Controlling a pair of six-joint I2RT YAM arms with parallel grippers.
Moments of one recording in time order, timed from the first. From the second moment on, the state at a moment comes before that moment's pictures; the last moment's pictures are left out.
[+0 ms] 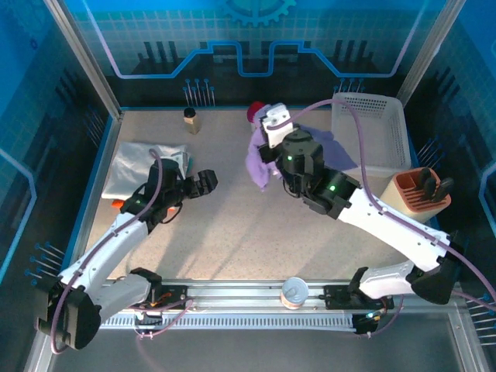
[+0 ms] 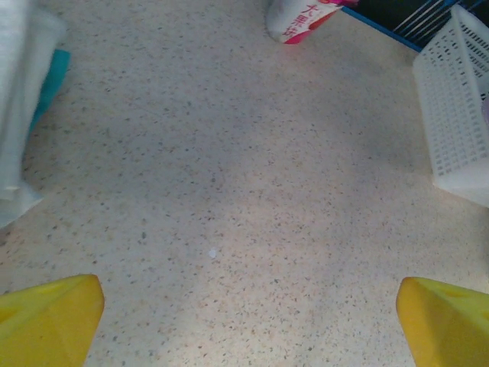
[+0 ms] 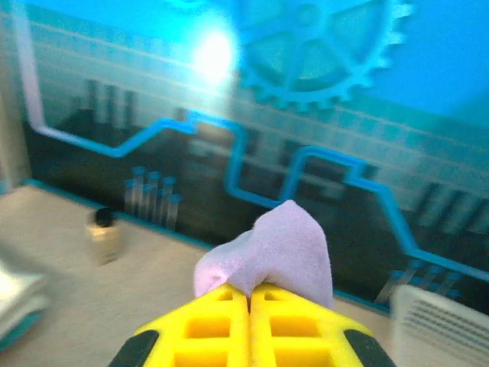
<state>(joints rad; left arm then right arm) -0.30 1.03 0.75 -0.36 0.10 -0.61 0.93 1.32 1.39 -0.19 0.57 -0.07</state>
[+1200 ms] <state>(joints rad) -0.30 0.97 0.68 -0.43 0.10 -0.61 0.46 1.58 1.12 -0.50 0.25 0.57</state>
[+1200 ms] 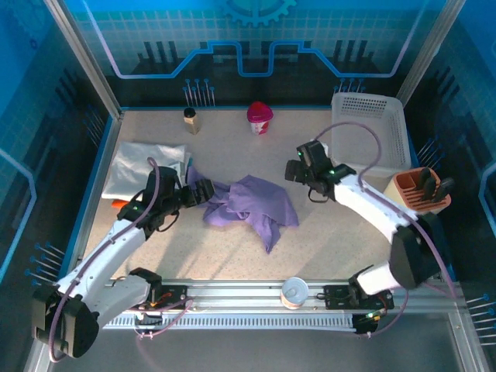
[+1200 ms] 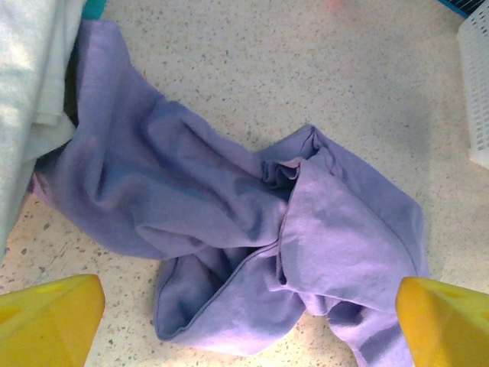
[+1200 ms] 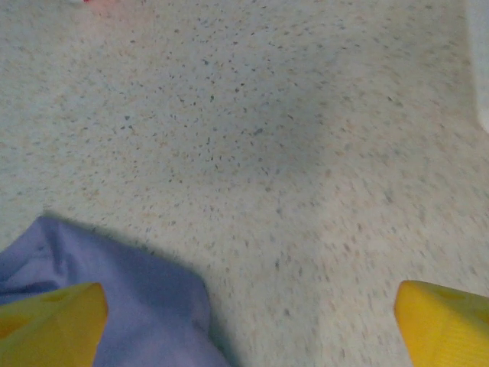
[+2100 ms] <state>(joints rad) -0.40 1.03 0.59 -0.47 0.11 -0.67 0.15 2.09 1.58 -0.51 0.23 0.54</state>
